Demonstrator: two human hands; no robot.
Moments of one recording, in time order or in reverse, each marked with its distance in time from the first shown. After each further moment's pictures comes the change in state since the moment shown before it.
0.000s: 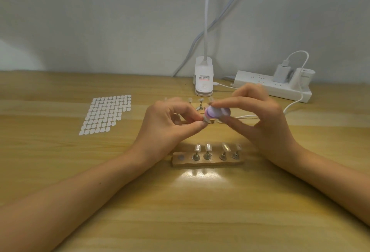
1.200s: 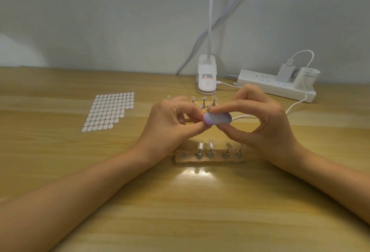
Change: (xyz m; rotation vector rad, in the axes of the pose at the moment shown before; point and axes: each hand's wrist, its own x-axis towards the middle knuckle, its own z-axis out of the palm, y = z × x) left_hand 0.002 -0.007 0.001 0.073 -0.020 0.070; right_hand -0.001 -0.004 0.002 0.076 -0.035 -0.020
